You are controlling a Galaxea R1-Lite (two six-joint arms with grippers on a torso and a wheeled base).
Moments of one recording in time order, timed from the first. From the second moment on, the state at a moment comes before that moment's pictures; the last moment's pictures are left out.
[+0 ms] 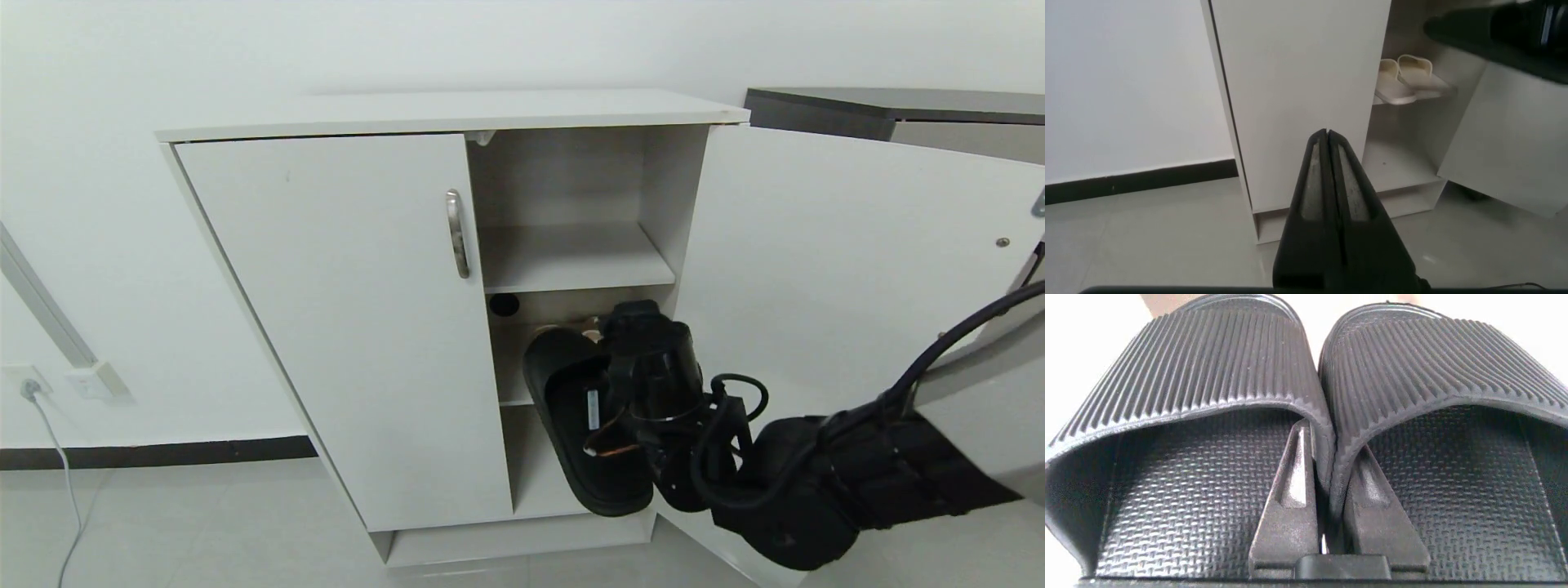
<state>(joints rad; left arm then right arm) 0.00 0.00 0.00 0.00 -0.08 0.00 0.86 2.02 -1.10 -0.59 -0.65 0.24</state>
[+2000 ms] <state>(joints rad) 0.00 0.00 0.00 0.00 -0.08 0.00 0.91 2.00 -1.38 -0.38 -0.78 0.22</state>
